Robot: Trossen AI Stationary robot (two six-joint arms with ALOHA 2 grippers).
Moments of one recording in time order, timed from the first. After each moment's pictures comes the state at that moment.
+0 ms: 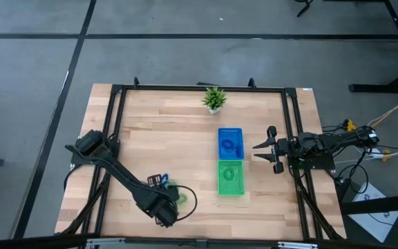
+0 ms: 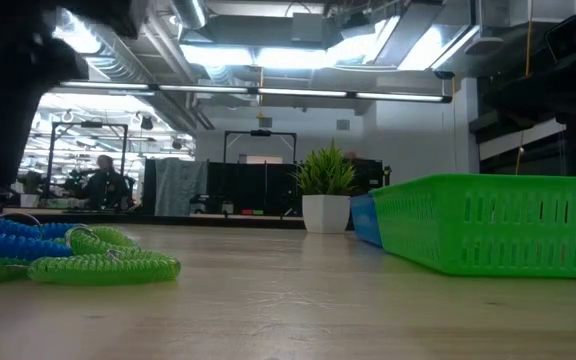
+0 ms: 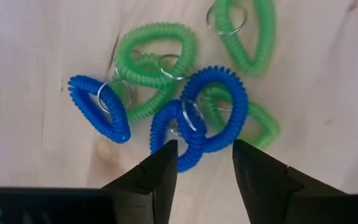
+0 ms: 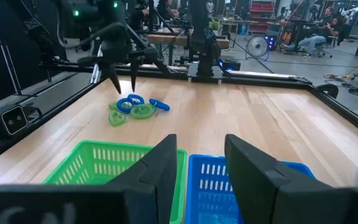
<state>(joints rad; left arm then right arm) -0.67 1.94 1.42 -1.04 -0.19 -0.98 0.21 0.12 0.01 0.04 0.13 -0.06</state>
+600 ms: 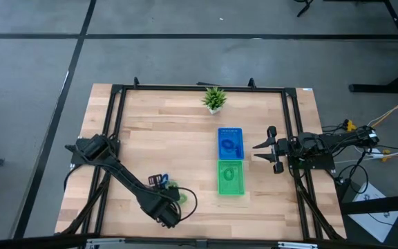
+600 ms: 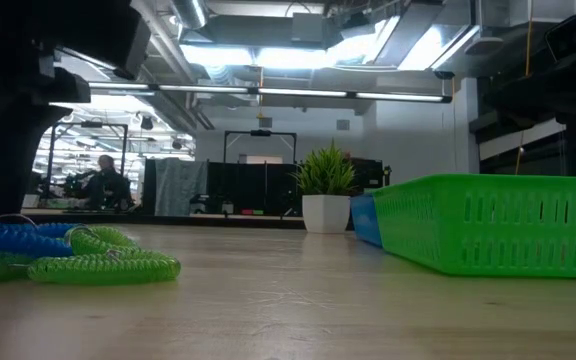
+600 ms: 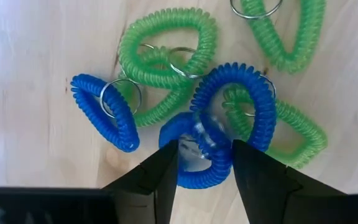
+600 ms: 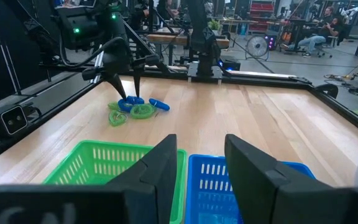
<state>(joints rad) -0.67 2.01 1.42 -1.06 -0.22 -0.97 0.21 0.12 0.01 0.04 0.13 -0.06</state>
